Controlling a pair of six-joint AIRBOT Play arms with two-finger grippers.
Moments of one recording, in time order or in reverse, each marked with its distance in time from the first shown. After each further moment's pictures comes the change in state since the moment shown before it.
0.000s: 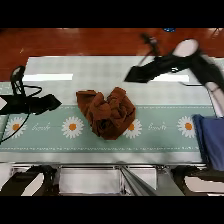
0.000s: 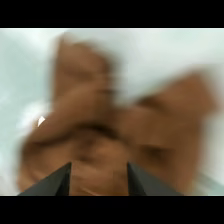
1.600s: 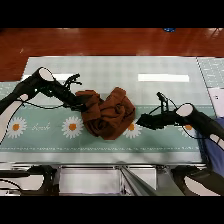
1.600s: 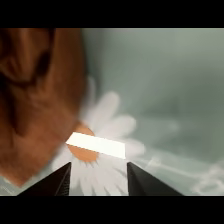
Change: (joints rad) left arm -0.143 -0.698 0.361 -0.261 -0.273 0.323; right arm 0.034 0.285 -0.873 0.095 -0.375 0.066
